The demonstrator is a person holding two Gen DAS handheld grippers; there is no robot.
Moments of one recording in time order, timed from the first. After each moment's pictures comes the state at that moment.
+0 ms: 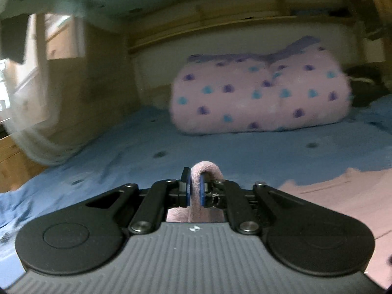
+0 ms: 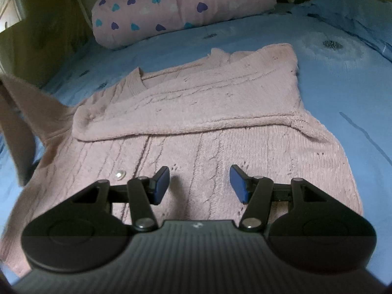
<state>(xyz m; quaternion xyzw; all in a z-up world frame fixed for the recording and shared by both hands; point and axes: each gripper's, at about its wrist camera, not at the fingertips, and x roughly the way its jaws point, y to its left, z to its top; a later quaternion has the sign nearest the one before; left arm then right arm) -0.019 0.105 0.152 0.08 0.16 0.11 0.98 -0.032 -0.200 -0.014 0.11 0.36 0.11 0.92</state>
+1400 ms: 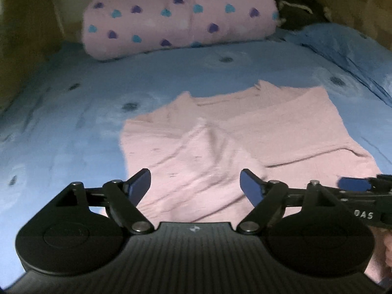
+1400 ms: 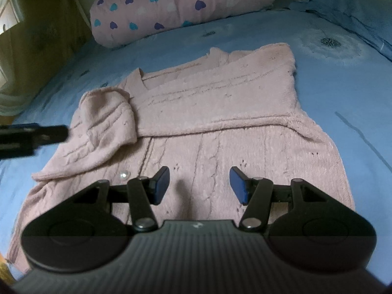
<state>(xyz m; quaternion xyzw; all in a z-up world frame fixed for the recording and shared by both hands) -0.018 0.016 0.094 0.07 0.36 -0.01 0.93 -0.035 -0.202 -0.004 0.11 0.37 0.11 0.92</state>
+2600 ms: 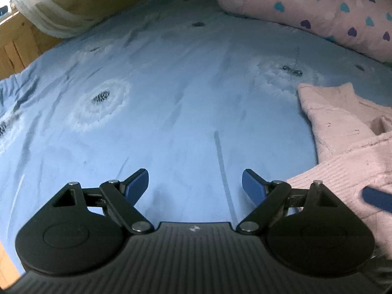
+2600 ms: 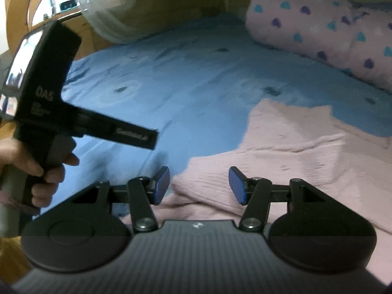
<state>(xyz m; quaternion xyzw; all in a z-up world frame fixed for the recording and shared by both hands) -0.026 0.231 0.052 -0.05 0.41 0.19 0.89 -0.035 0.041 0.032 -0.09 0.31 0.35 0.88</state>
